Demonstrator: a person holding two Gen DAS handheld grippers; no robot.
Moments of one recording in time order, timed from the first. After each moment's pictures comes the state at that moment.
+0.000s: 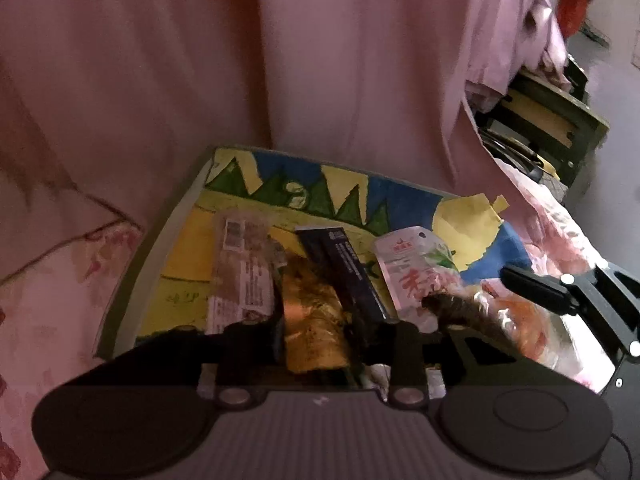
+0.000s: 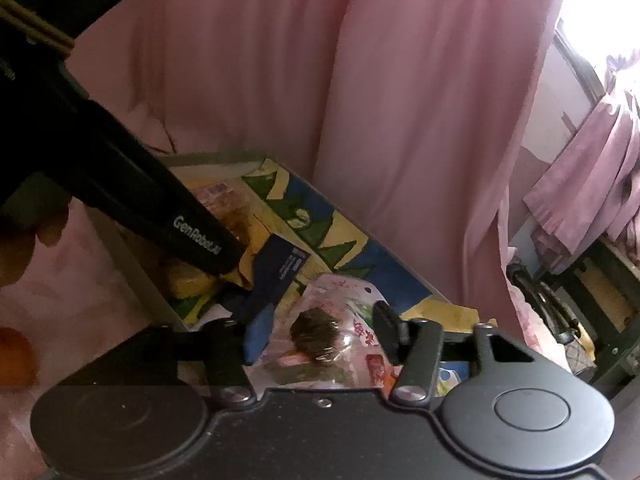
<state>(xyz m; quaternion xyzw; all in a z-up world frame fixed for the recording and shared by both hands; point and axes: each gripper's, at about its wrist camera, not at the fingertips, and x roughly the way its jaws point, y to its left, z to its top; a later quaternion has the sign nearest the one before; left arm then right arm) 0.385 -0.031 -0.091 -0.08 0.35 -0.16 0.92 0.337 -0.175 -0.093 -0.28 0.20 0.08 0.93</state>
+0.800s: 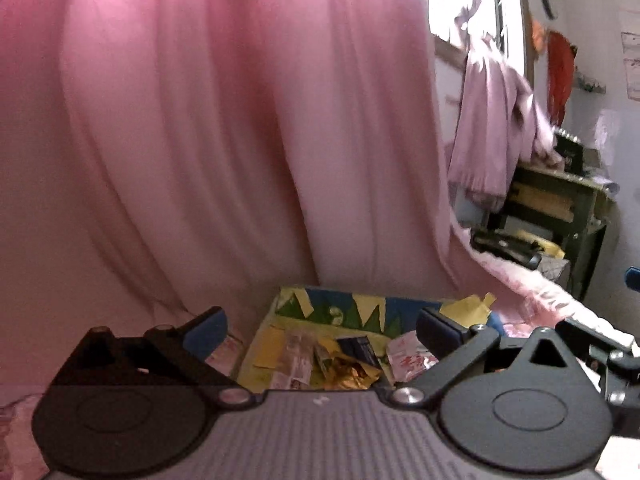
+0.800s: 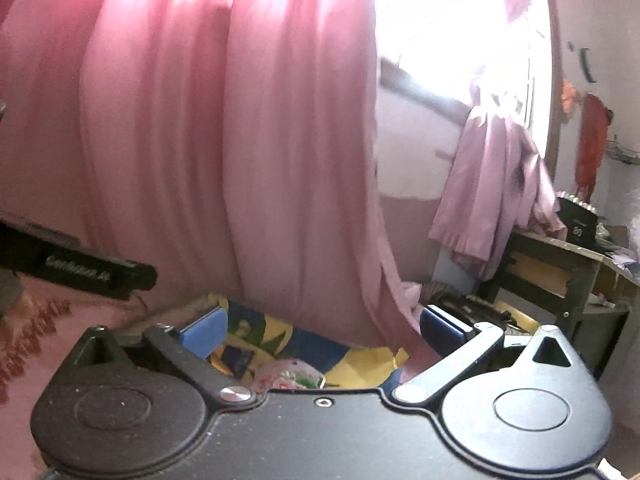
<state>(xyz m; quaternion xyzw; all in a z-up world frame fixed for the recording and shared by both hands) 0.249 -0.025 0.008 -0.03 0.16 -0.06 0.99 0.191 -0.241 0.011 -0.11 0.05 0.04 0.99</state>
